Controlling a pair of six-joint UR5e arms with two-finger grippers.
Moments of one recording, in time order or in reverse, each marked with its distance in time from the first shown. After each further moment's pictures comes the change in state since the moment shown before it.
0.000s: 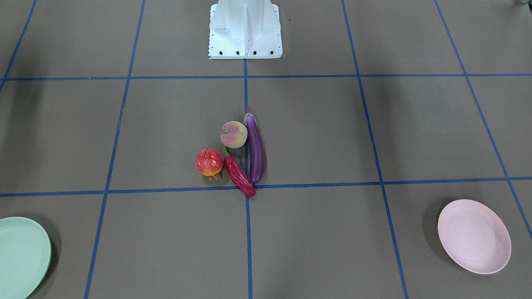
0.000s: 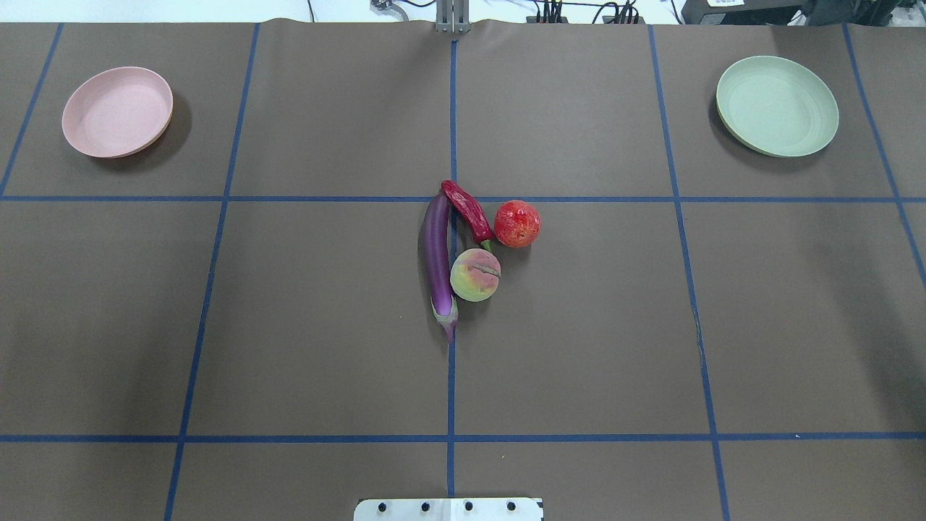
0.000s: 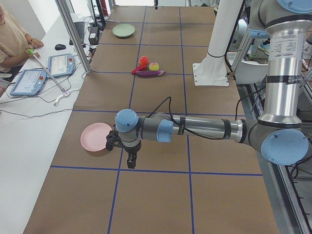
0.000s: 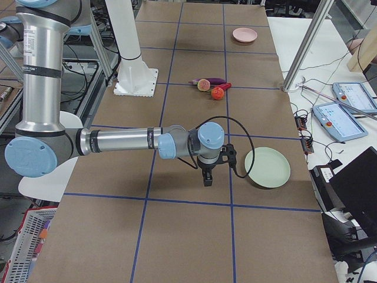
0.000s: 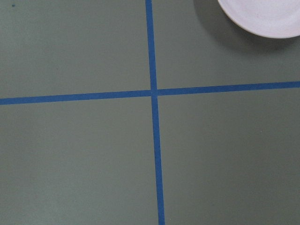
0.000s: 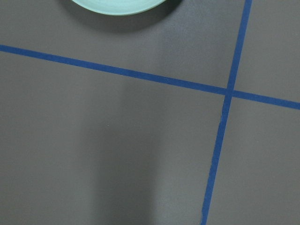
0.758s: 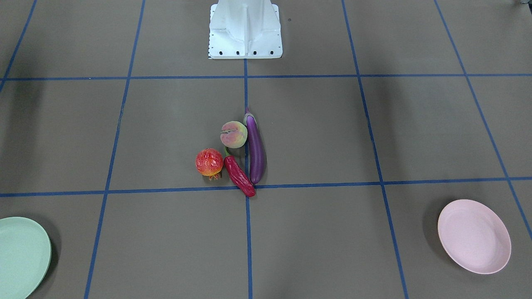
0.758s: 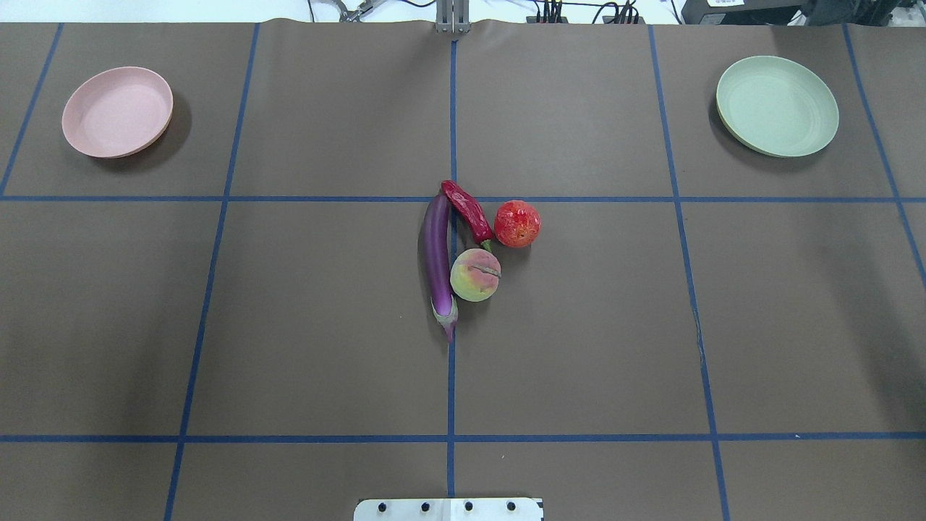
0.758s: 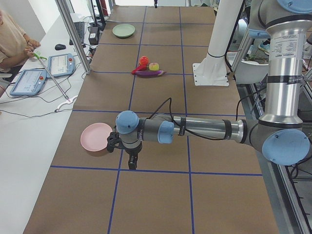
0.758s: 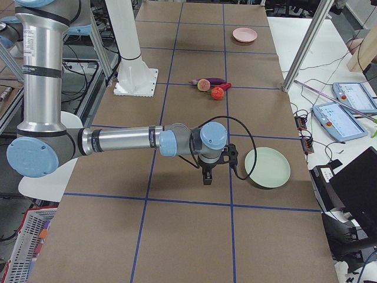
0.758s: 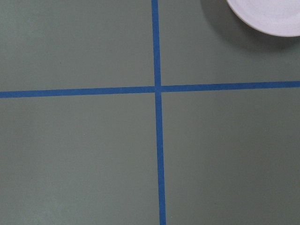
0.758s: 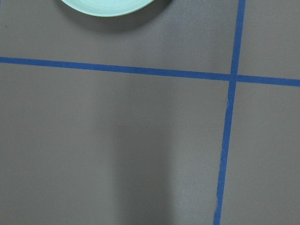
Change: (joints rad) left arm 0.000 0.003 0.022 -0.018 -0.003 -0.006; right arm 0.015 0.011 0.000 -0.040 0.025 -0.004
